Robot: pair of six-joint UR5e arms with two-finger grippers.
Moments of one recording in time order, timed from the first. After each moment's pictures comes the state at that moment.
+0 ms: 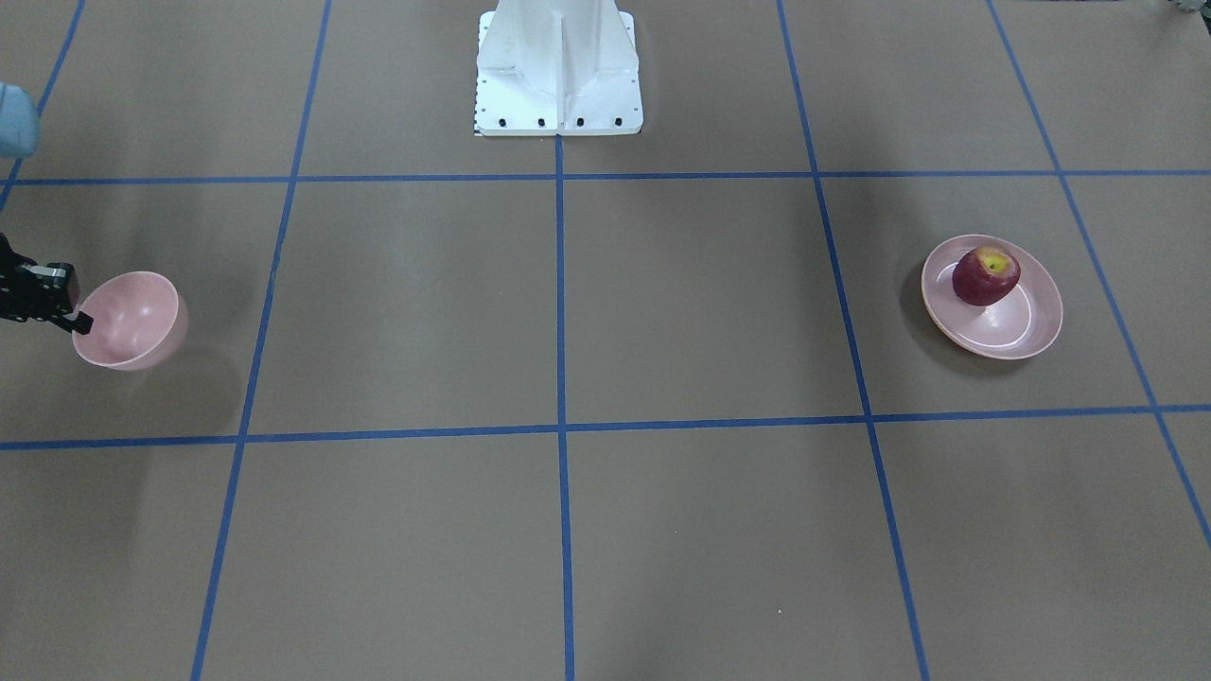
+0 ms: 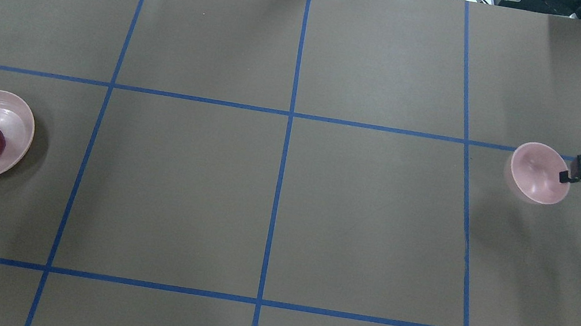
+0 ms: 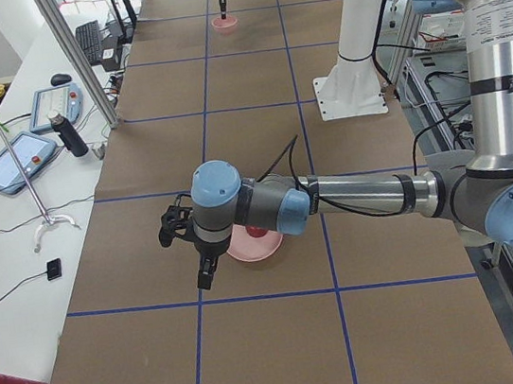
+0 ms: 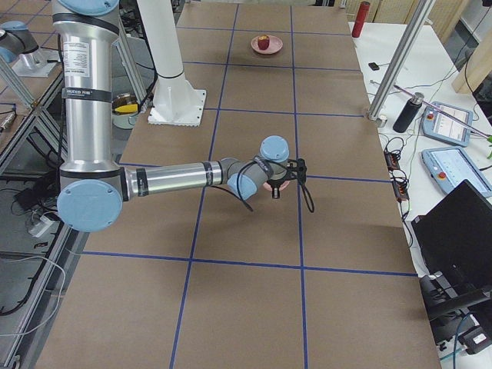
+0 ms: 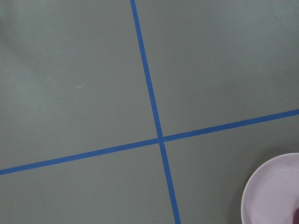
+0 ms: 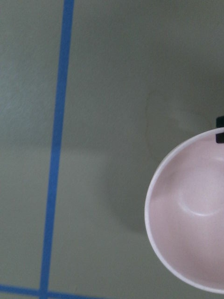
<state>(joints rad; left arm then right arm) -1.58 -1.52 -1.73 -1.78 -2.30 -0.01 1.09 -1.54 1.69 -0.97 2.34 0.83</state>
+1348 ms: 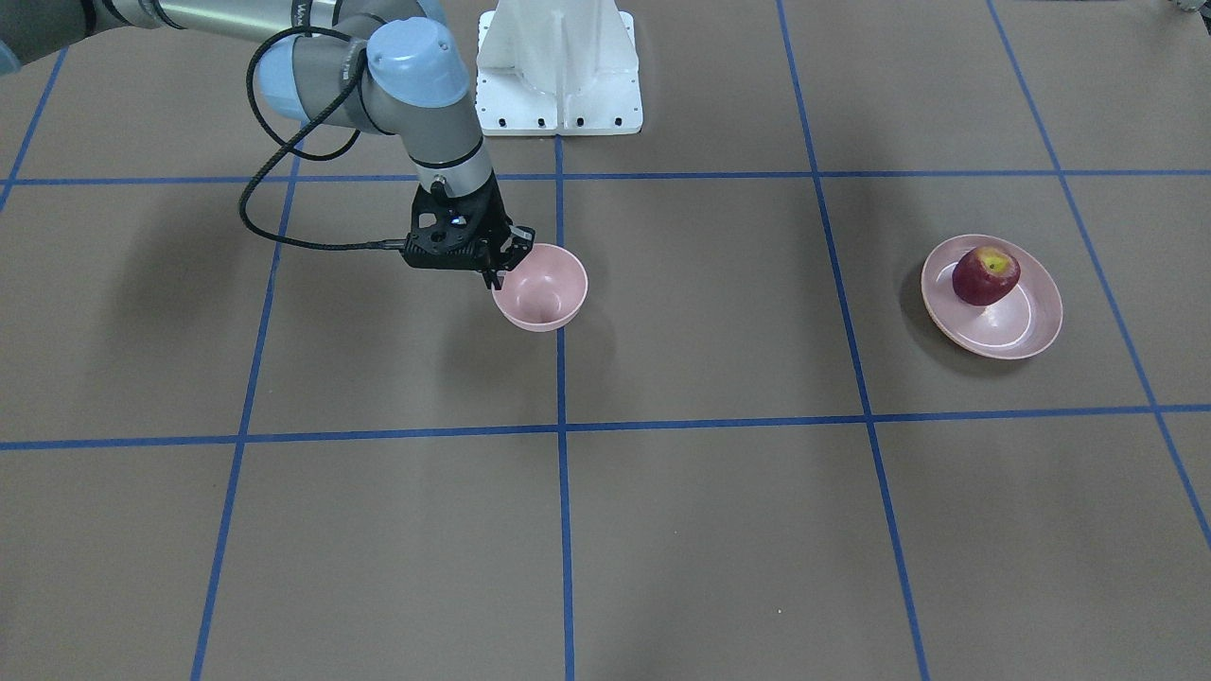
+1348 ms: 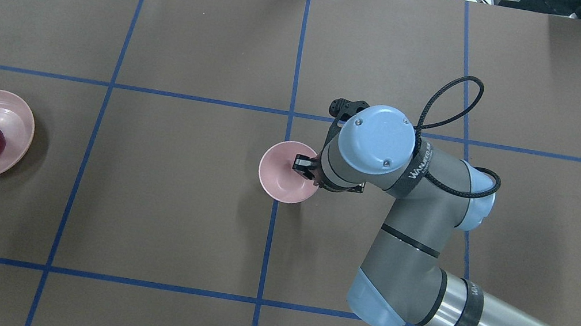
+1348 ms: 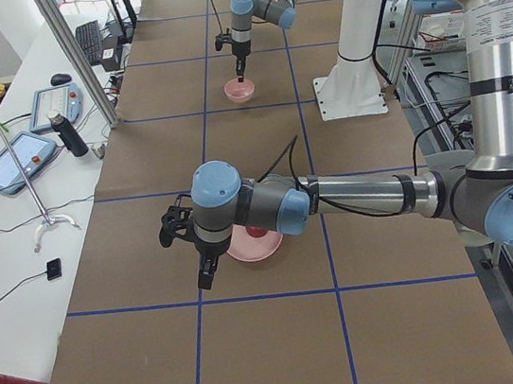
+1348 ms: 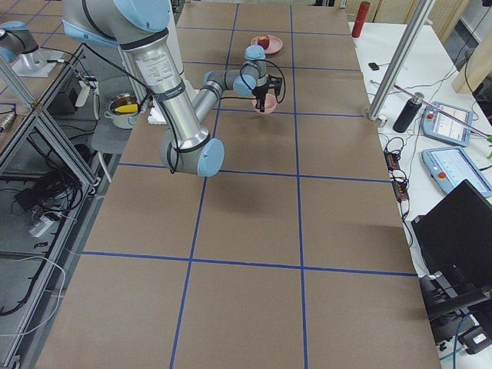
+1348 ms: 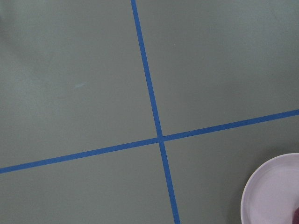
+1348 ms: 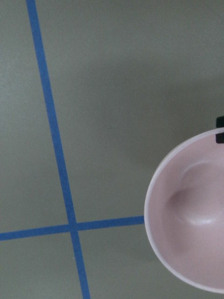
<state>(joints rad) -1.58 -1.52 -1.73 -1.78 -2.30 -0.01 0.48 -0.95 1.72 -1.47 1.79 1.42</state>
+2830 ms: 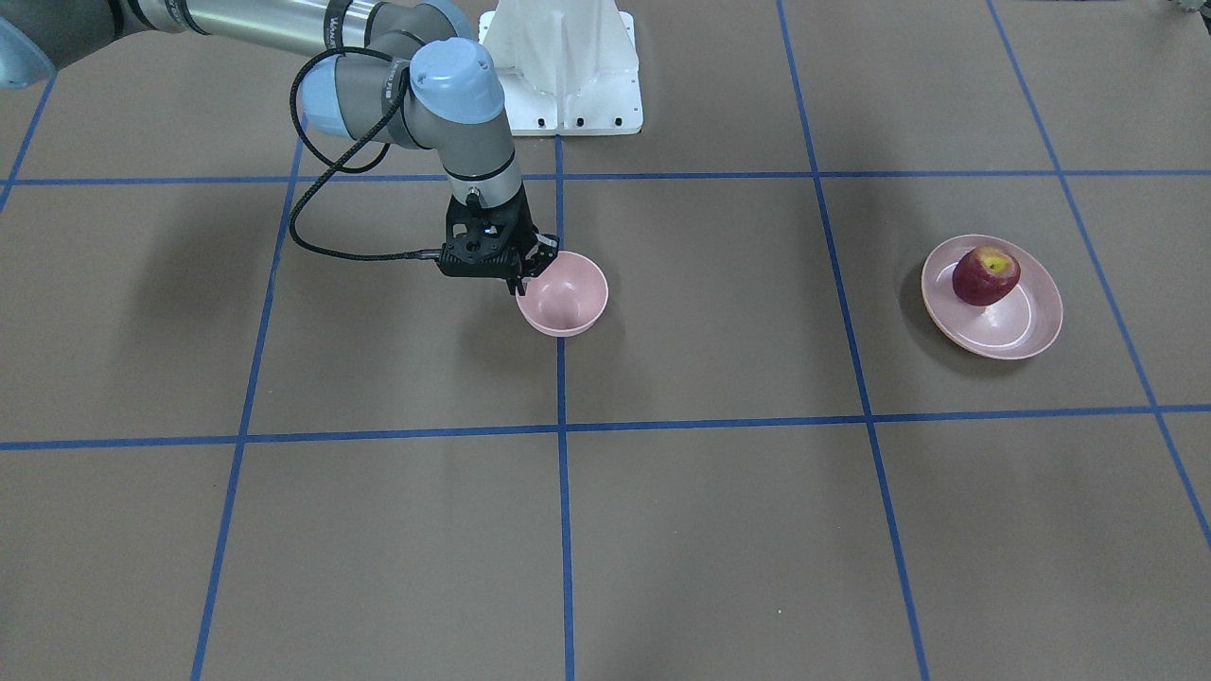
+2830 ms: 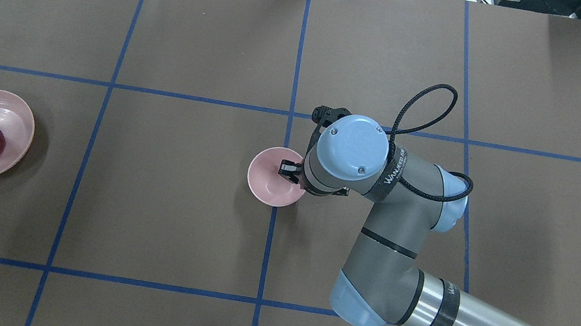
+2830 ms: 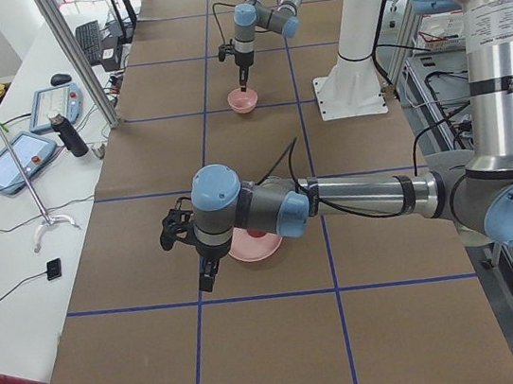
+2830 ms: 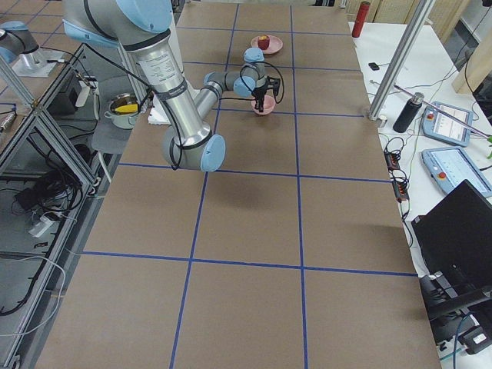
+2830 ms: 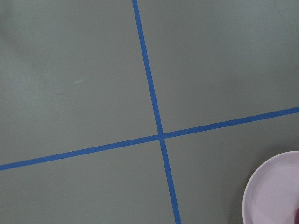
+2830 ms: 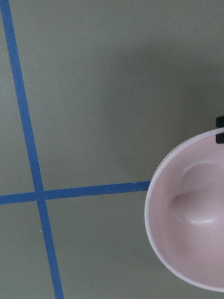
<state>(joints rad) -1.57 -1.52 -1.72 -1.78 -2.30 -0.01 0.46 -0.91 1.64 -1.43 1.78 1.41</state>
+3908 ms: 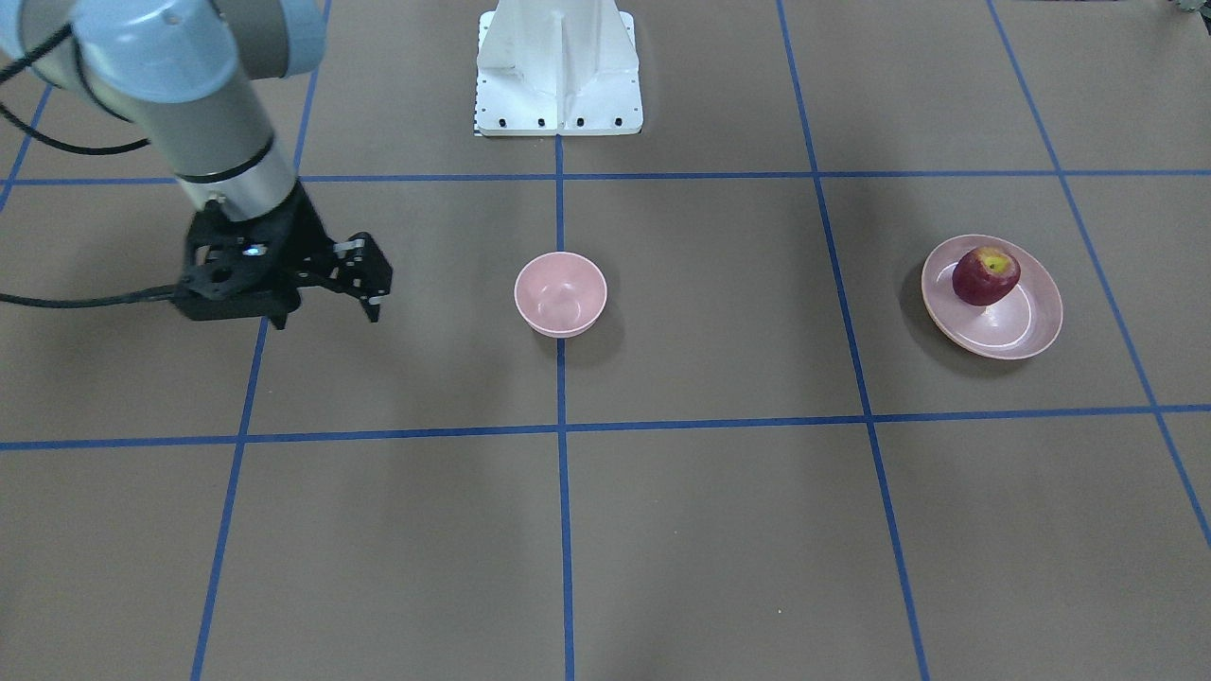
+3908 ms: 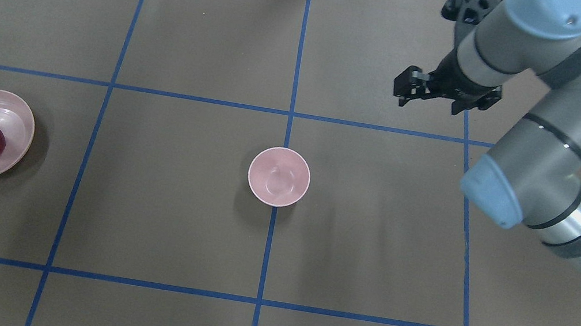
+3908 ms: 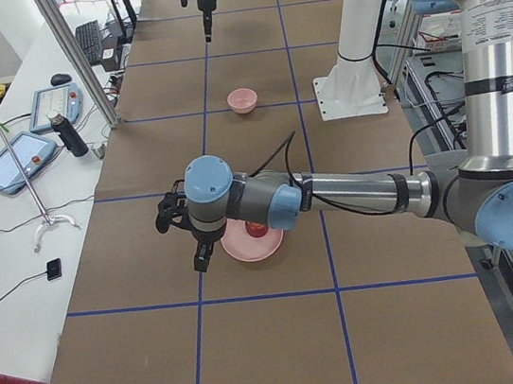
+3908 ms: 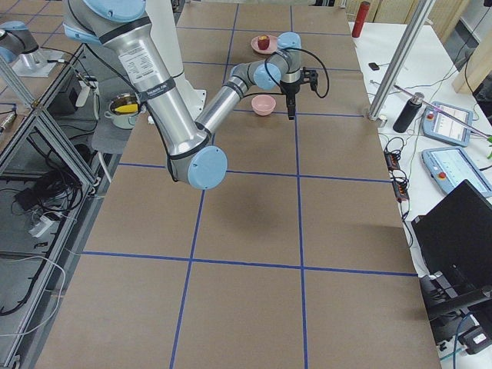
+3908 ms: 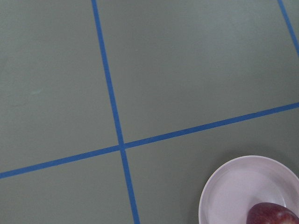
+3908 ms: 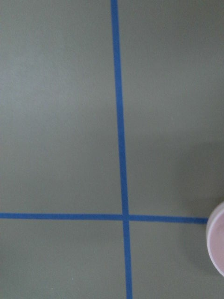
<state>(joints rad) -1.54 -1.56 -1.73 -1.78 -2.43 -0.02 0.92 -1.06 1.85 -1.67 2.08 0.85</state>
